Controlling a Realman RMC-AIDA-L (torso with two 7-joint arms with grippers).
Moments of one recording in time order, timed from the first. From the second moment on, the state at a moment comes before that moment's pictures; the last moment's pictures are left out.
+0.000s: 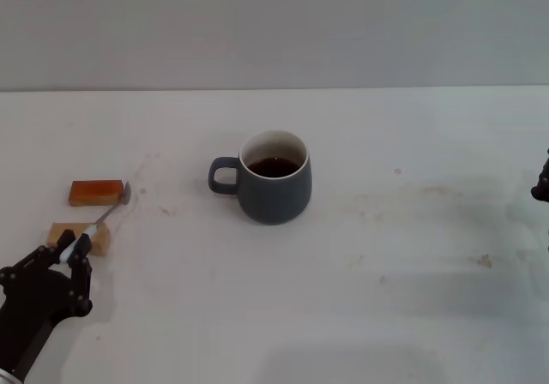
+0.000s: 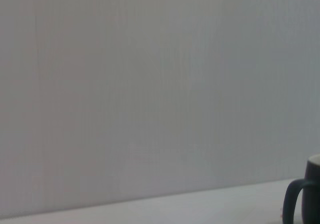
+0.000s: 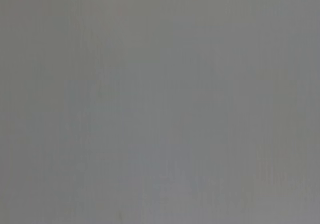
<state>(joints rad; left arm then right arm) -0.03 -2.07 -0.97 -0.34 2.78 1.24 -0.11 0.41 2.08 0.58 0.25 -1.85 -1.08 0.00</state>
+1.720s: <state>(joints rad) 0.06 -1.79 -1.00 -1.08 2.89 0.76 -0.15 0.32 2.08 0.57 0.29 -1.85 -1.18 0.00</state>
